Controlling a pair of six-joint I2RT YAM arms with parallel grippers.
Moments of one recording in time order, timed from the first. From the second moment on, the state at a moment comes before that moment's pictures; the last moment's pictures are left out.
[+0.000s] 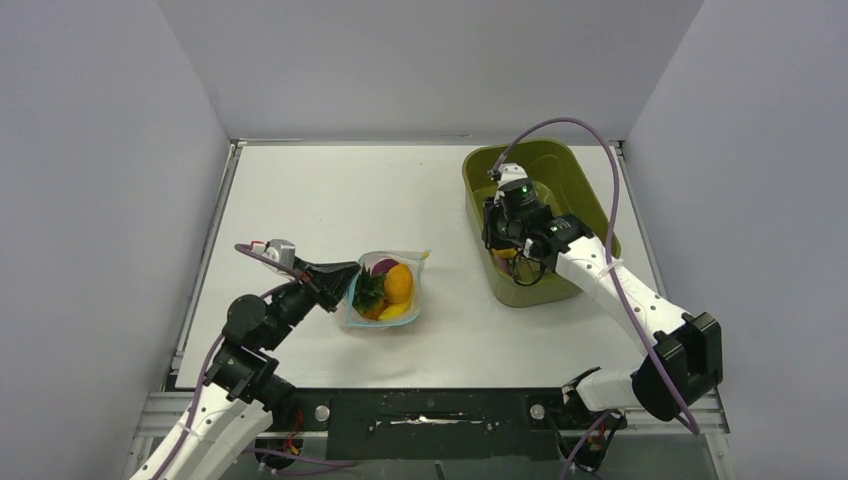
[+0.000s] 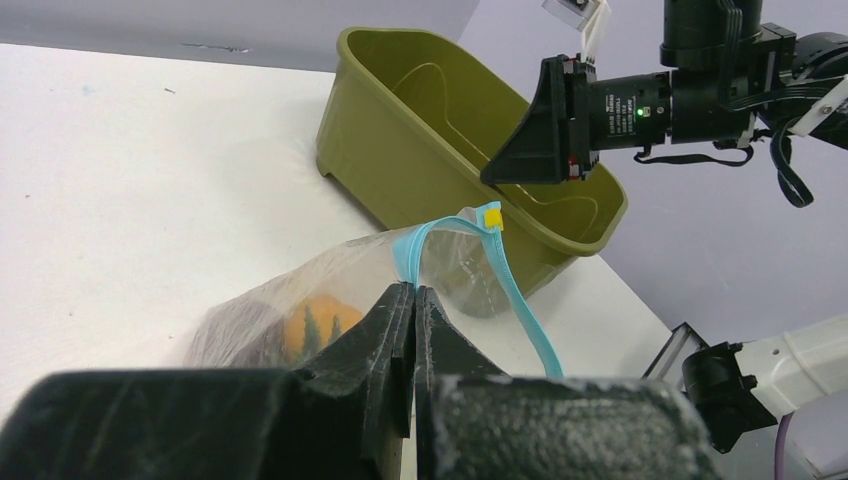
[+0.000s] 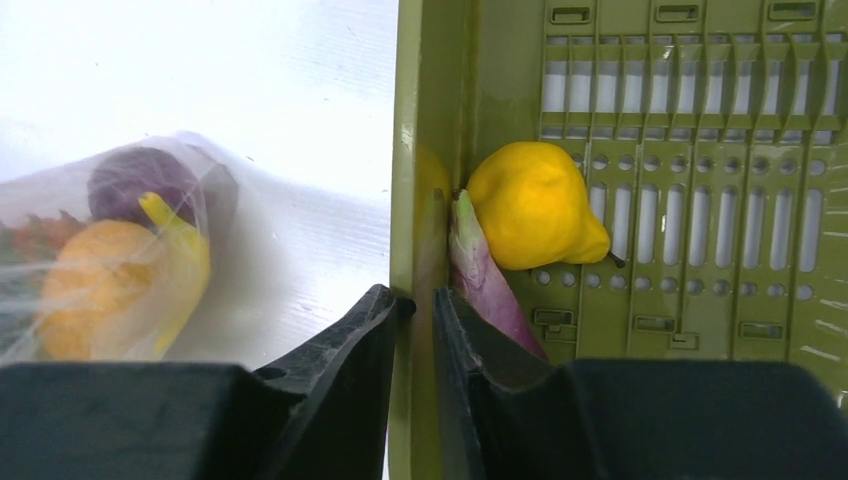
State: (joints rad) left arm -0.51 0.39 0.37 0.12 0.17 -0.55; right arm 0.52 1.34 1.14 -0.58 0.11 0.27
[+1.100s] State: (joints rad) left arm -0.51 0.44 0.38 0.11 0.16 -0.53; right arm 0.52 1.46 1.30 -0.53 0.29 0.63
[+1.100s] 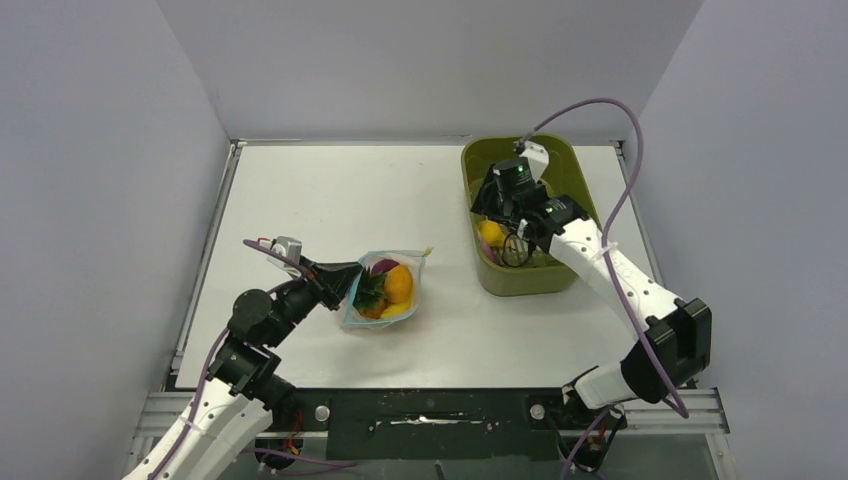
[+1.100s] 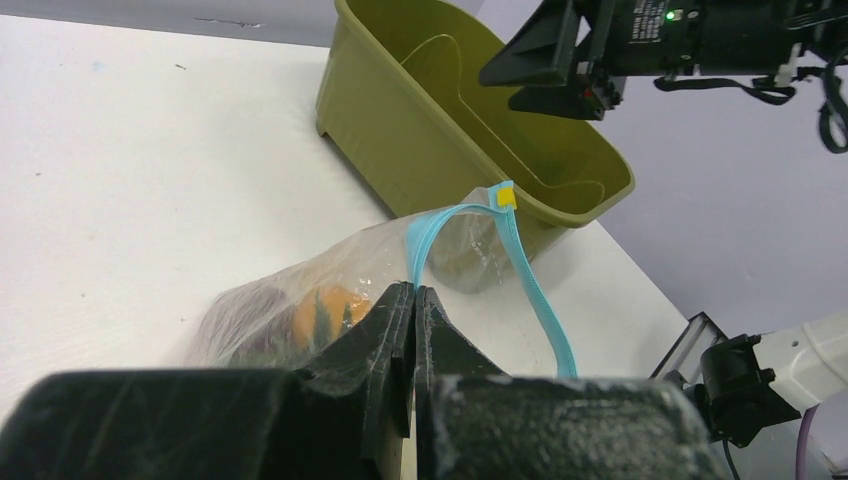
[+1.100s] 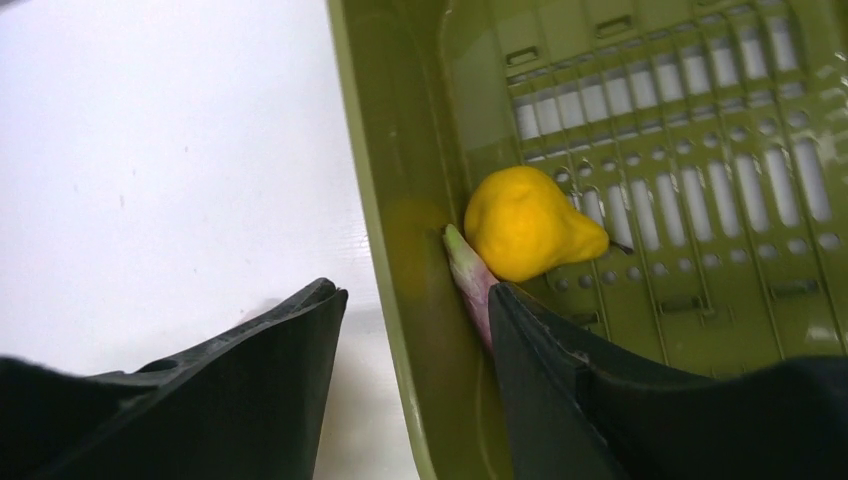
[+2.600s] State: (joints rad) left arm -0.51 0.38 0.39 0.06 0.17 -0.52; right arm 0.41 1.12 1.00 -1.03 0.47 1.41
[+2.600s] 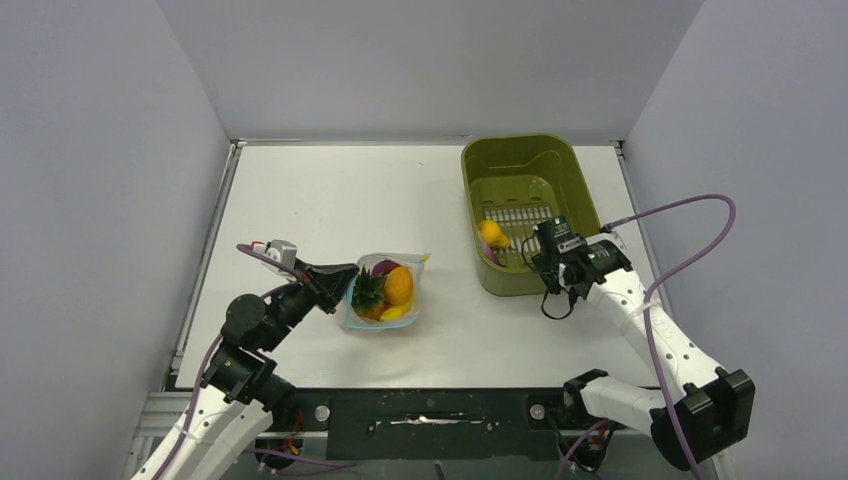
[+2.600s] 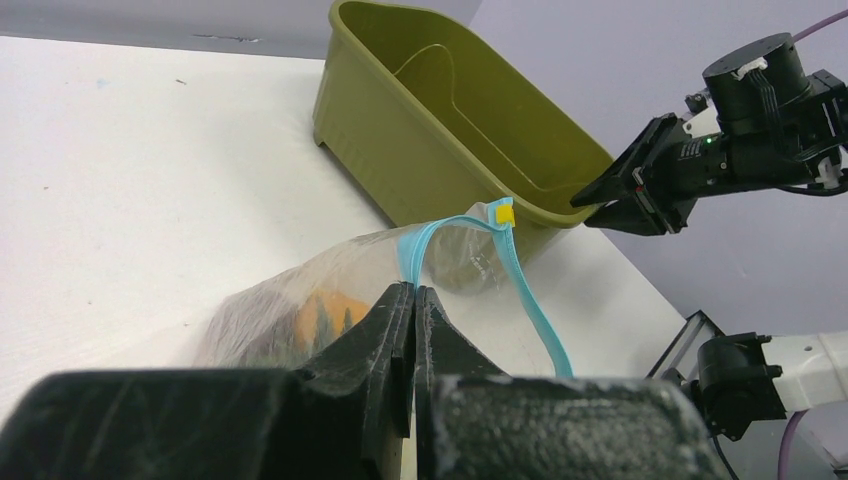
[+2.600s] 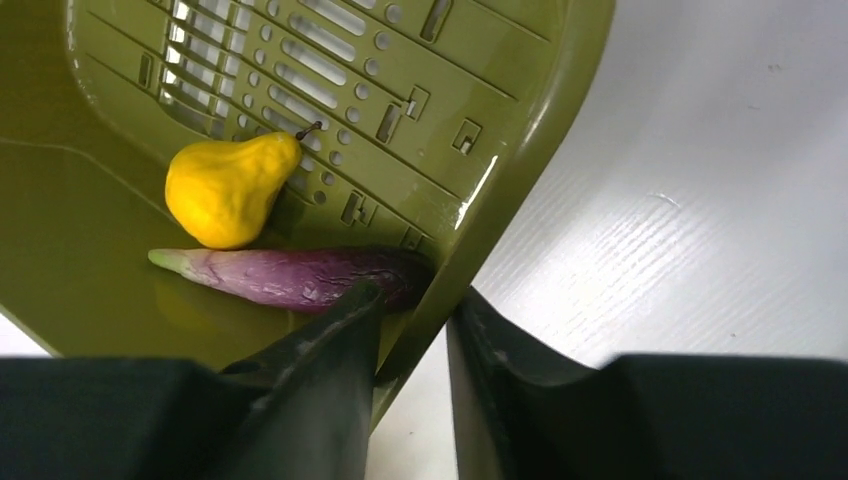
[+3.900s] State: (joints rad) left arm -0.51 0.41 0.42 0.05 0.19 -0.50; right arm 0.30 0.99 0.78 -0.50 0.67 0.71
